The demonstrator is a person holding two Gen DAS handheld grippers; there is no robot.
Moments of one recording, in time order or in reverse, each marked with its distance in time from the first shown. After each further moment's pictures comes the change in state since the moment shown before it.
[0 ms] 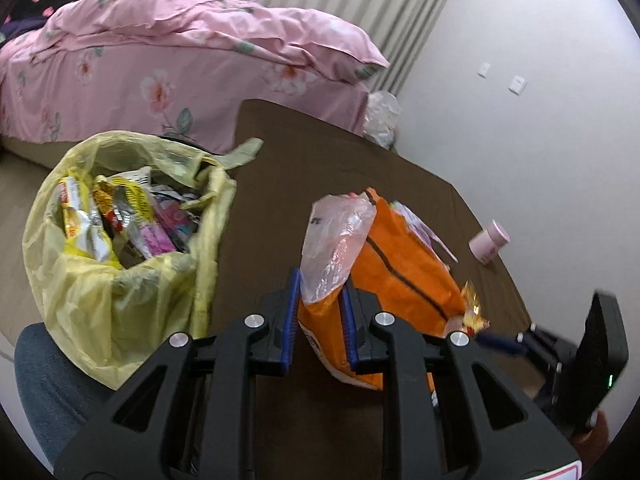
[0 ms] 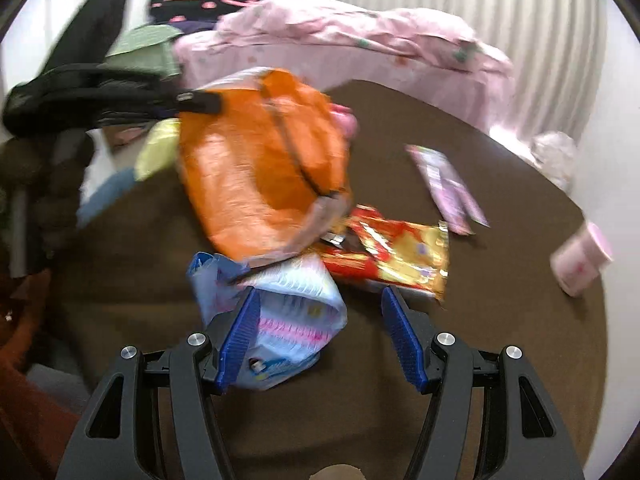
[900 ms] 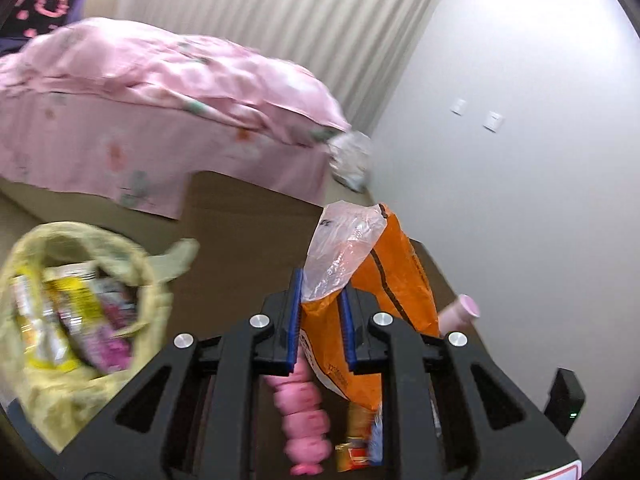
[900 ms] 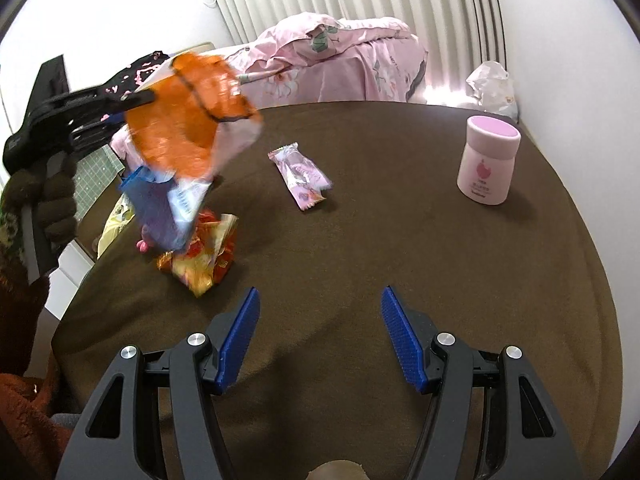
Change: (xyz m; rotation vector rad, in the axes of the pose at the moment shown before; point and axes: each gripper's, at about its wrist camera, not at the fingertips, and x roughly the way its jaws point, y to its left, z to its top) left arm 0.017 -0.028 0.082 -0.009 -0.158 -0.061; right arm -0.016 -0.092 -0.033 0.346 -0.111 0.032
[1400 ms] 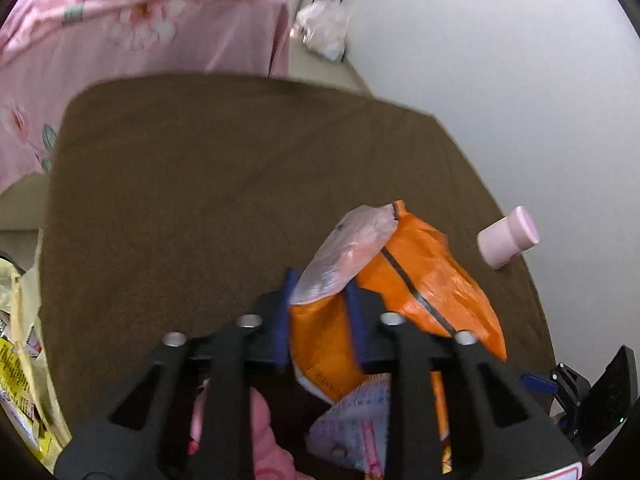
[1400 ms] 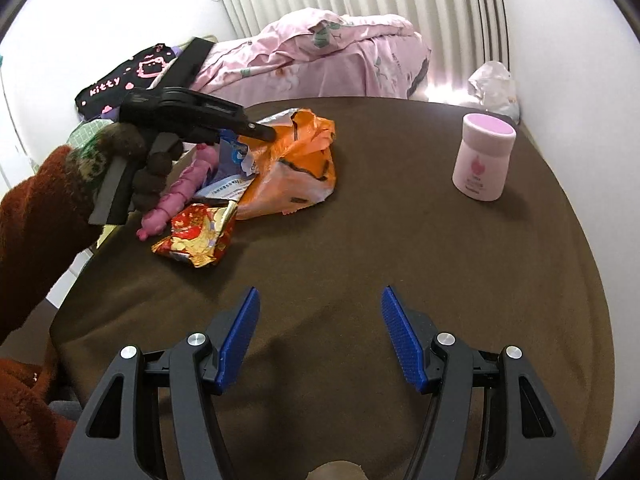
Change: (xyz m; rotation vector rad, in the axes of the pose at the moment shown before) left arm 0.174 -0.035 -0.003 0.183 0.469 -0.072; right arm -0.004 -0.009 -0.004 -0.009 0.015 -0.012
